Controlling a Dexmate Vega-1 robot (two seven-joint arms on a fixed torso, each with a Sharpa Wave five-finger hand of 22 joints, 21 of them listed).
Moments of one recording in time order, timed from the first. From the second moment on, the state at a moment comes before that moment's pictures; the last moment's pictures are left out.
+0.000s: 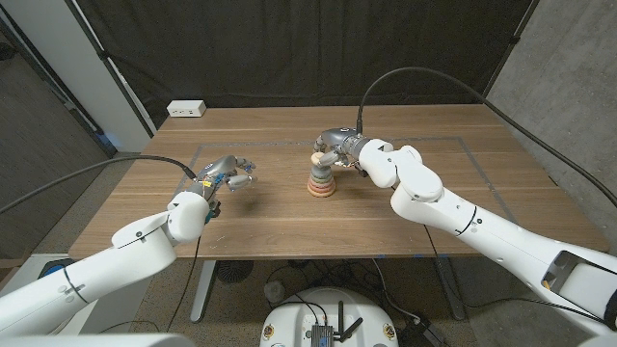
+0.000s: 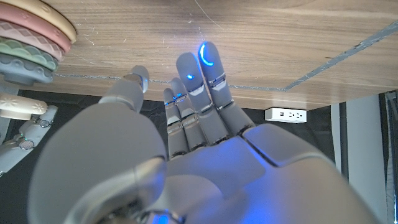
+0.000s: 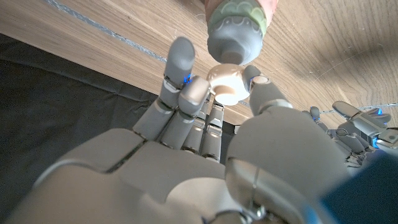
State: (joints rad) left arm 1.23 1.06 0.34 -2.20 0.10 0.56 0.34; left_hand 0.84 0.03 0.47 -0.17 0.32 0.61 0.01 0.21 0.24 0.67 -0.11 0.22 0.61 0.97 -0.14 1.41 0.49 0.72 -0.07 1.53 0.20; right arm -0.61 -0.63 -0.89 -2.07 -0.82 -0.56 0.47; right_hand 0.91 0.03 0.55 -0.20 0.31 0.67 -0.03 0.26 0.25 0.73 -0.04 0.20 0.63 1.17 -0.22 1.43 1.22 1.11 -0.20 1.44 0.20
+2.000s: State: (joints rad) left arm 1.23 1.06 0.35 -2.20 0.09 0.56 0.34; left_hand 0.84 0.03 0.48 -0.17 0.32 0.61 0.01 0.21 0.25 0.67 -0.11 0.22 0.61 0.97 -0.14 1.41 0.49 0.72 -0.07 1.53 0.20; right arm -0.60 -0.63 -0.91 -2.03 -0.82 -0.57 0.49; right_hand 0.91 0.03 0.55 -0.20 0.31 0.68 -0.03 0.25 0.25 0.73 -0.04 0.20 0.63 1.16 -0.22 1.42 1.22 1.11 -0.20 1.44 0.20
